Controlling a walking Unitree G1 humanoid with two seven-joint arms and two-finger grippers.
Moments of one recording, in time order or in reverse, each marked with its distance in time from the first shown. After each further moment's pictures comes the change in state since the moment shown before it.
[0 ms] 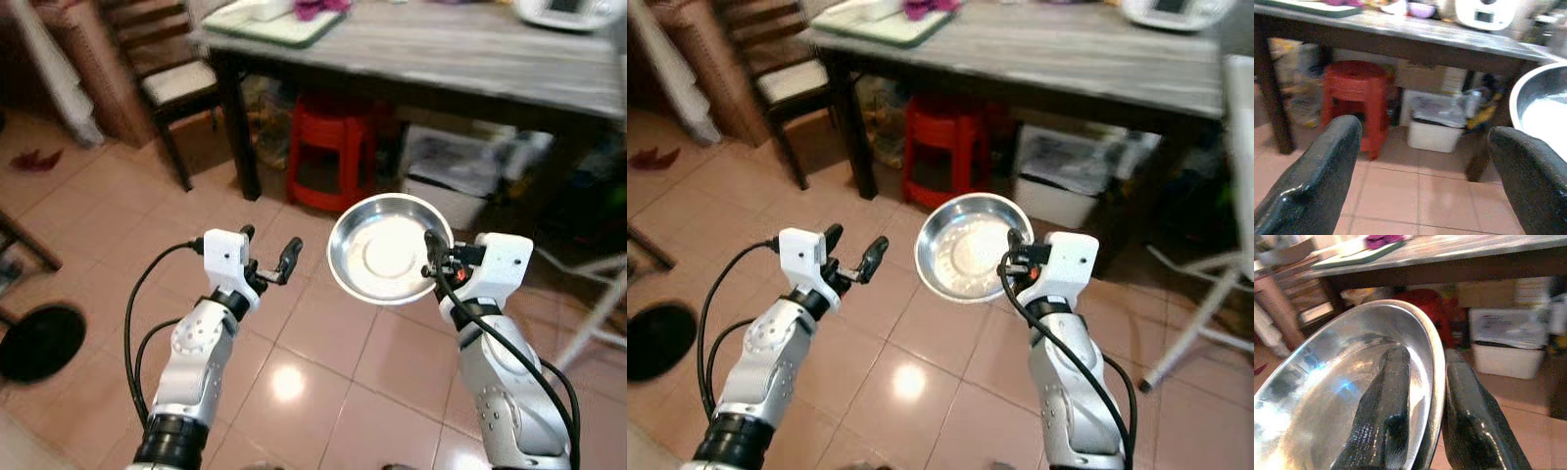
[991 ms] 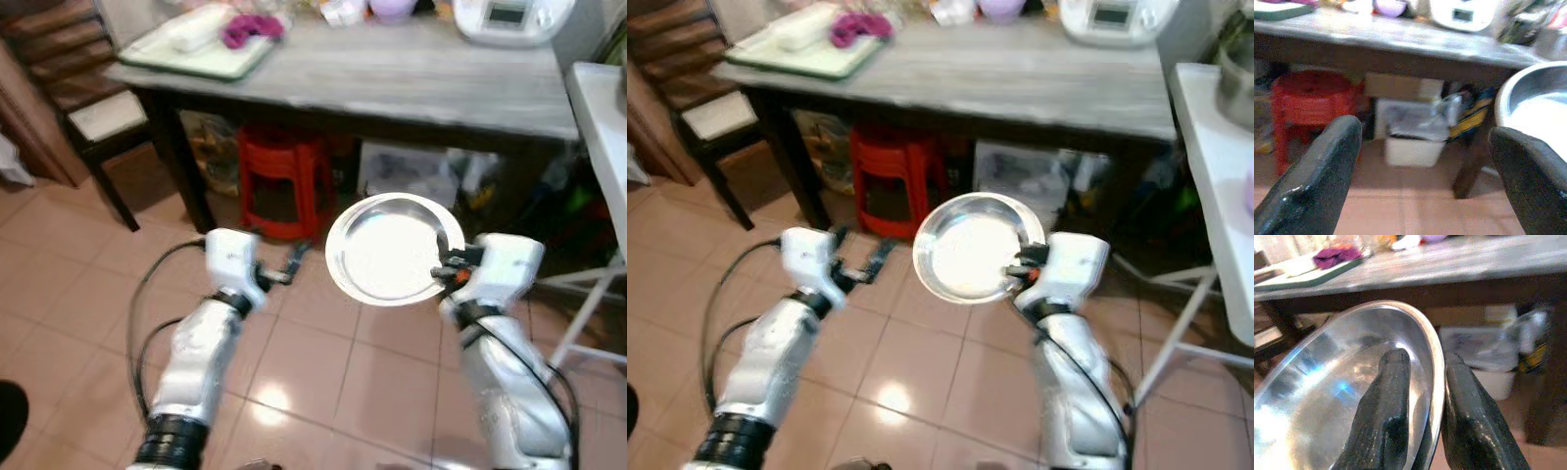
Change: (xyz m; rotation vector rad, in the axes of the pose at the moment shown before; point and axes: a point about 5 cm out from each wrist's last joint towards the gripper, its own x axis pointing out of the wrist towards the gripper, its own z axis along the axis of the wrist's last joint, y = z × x) left arm -0.001 0.000 0.001 -0.003 -0.003 -0.012; right arm -0.002 0.002 -0.001 -0.021 -0.004 0.010
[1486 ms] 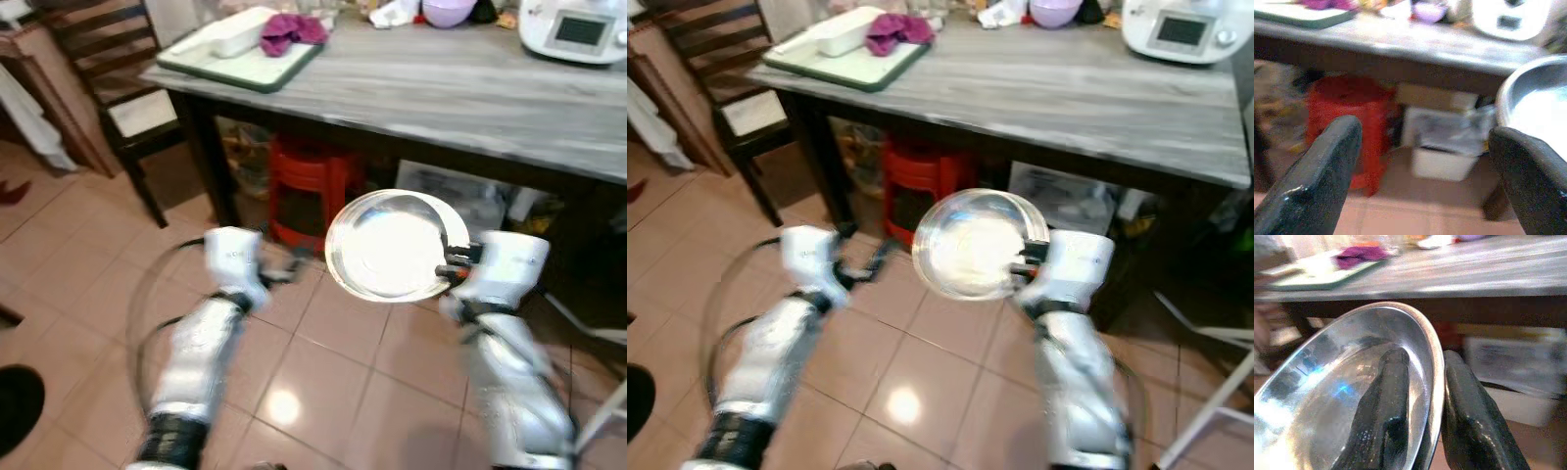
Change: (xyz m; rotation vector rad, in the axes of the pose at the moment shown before) left arm 0.000 0.003 -0.001 -0.002 0.005 0.007; right arm 0.001 0.004 0.000 -0.002 -0.008 0.014
